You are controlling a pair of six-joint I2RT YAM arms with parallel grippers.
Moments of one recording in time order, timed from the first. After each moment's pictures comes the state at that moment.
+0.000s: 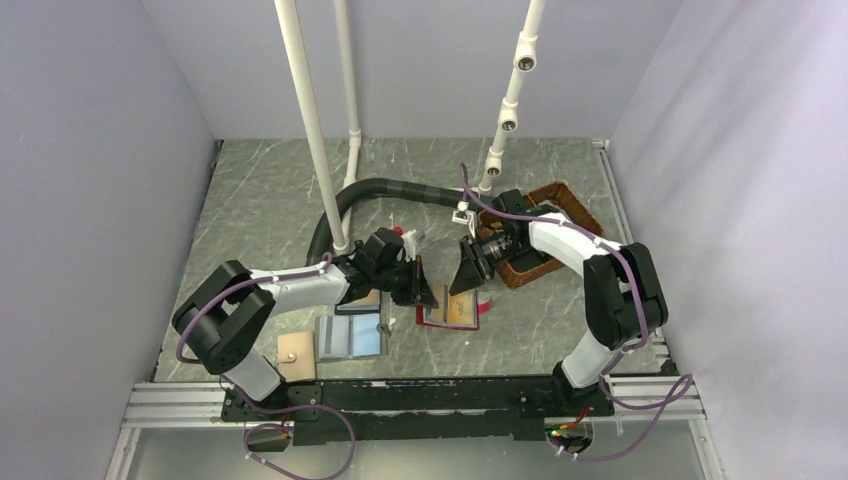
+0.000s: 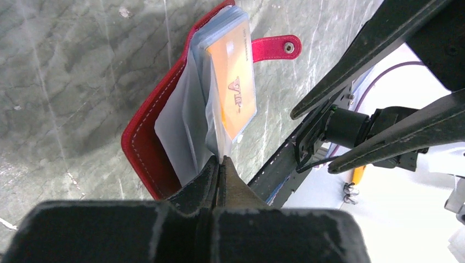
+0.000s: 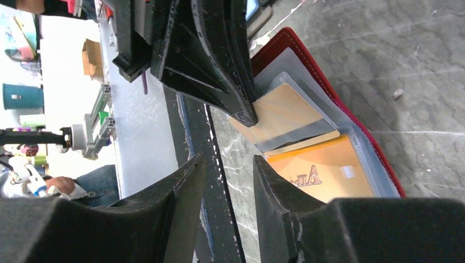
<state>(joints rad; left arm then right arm) -0.78 1.58 0.79 0.06 0.45 -0.83 0.34 1.65 1.03 -0.71 -1.10 -0.30</state>
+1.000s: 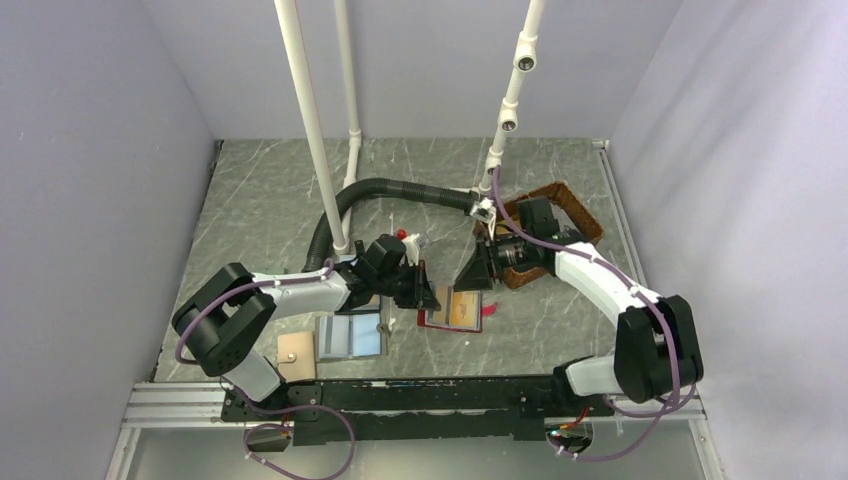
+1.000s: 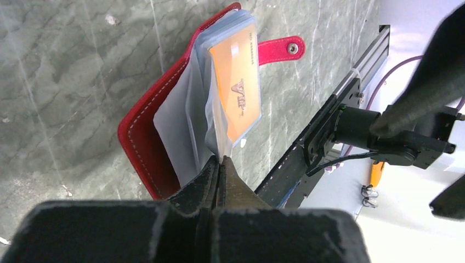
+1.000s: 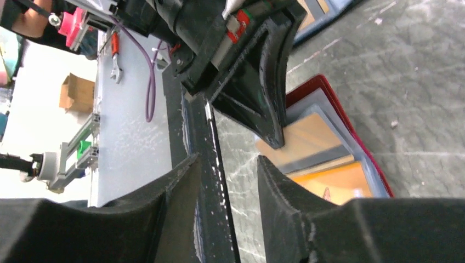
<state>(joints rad) -0.82 1.58 0.77 0.13 0.40 -0.78 0.31 1.37 0.88 -0.46 -1.15 -0.16</state>
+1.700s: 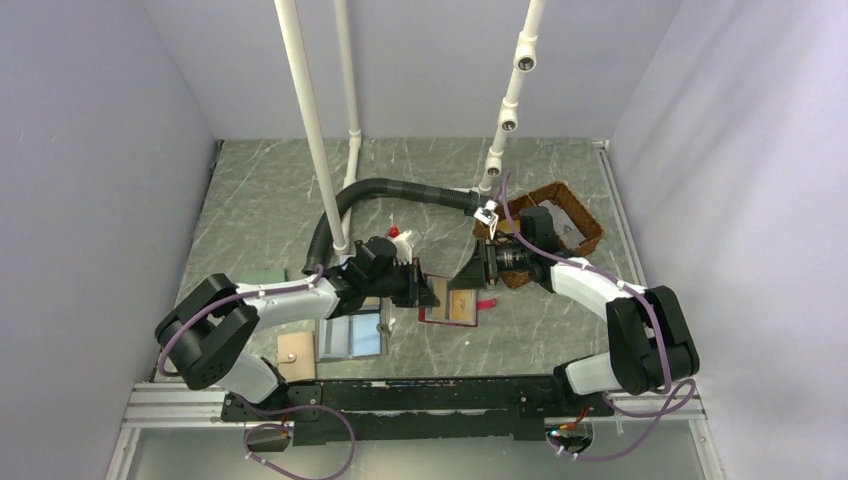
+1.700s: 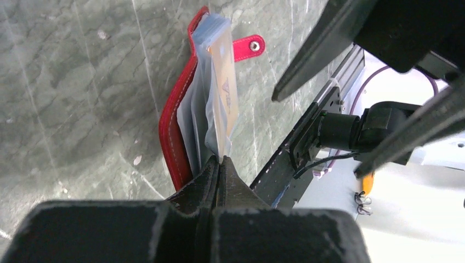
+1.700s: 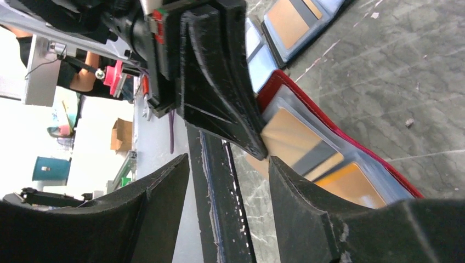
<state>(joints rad) -0.82 1.51 0.71 0.21 0.38 -0.80 0.29 1.38 0.64 0.09 -1.19 0.33</state>
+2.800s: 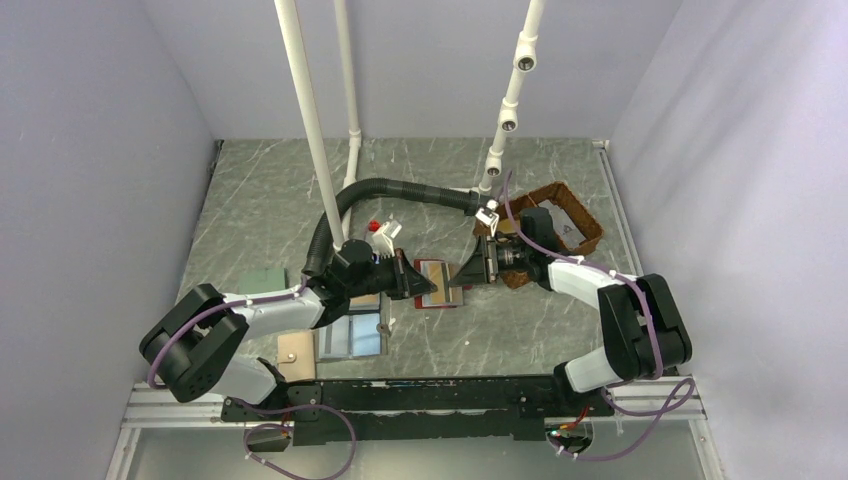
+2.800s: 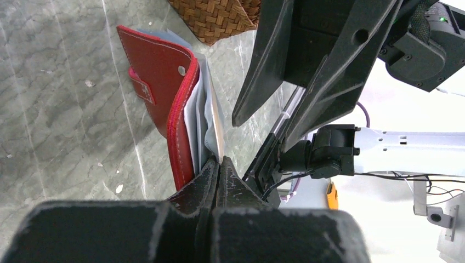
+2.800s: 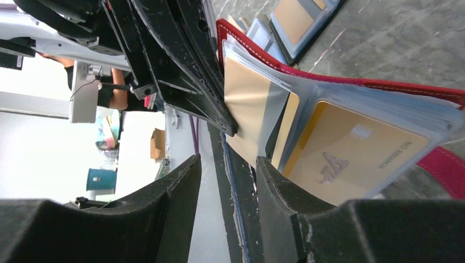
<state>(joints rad) -0.76 1.40 0.54 0.55 0.40 -0.91 0.27 1.46 0.62 0.20 -1.24 0.51</state>
